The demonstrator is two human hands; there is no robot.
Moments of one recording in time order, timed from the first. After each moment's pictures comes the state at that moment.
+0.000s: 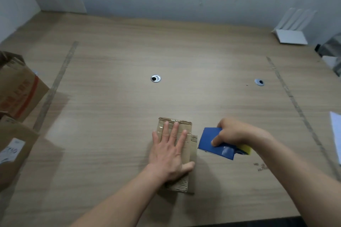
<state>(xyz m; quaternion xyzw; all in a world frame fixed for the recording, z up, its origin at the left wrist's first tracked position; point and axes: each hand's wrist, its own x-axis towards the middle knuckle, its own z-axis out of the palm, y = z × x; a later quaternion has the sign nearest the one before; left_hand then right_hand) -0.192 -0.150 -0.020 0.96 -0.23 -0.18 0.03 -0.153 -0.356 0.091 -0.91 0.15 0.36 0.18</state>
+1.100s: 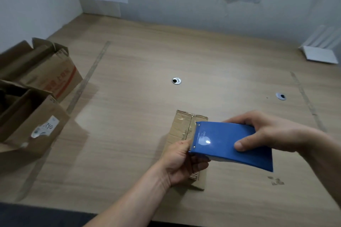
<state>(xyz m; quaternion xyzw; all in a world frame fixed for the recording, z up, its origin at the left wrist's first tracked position) -0.232 -0.137 0.054 0.38 0.18 -0.35 0.84 -0.185 -0.344 0.183 -0.81 -0.08 0.39 0.43</state>
